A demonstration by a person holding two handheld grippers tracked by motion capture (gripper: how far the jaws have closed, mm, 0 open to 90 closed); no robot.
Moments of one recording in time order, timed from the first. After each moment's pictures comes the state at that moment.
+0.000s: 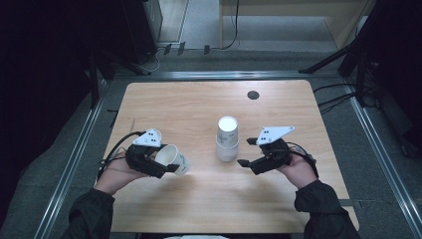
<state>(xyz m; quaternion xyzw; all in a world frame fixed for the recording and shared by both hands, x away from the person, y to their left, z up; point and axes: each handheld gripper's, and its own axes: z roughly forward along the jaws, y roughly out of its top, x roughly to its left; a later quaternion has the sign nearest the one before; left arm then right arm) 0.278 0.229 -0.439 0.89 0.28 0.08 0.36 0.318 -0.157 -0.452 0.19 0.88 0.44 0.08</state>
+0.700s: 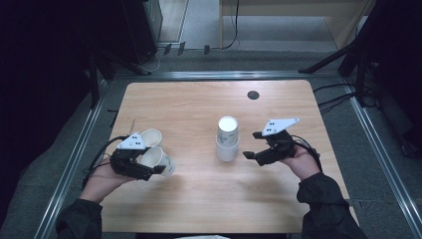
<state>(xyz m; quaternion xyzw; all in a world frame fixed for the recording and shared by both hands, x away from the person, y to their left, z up) 0.265 0.263 -0.445 0.87 0.33 0.10 0.35 0.340 -0.169 -0.454 0.21 0.88 0.43 0.08</state>
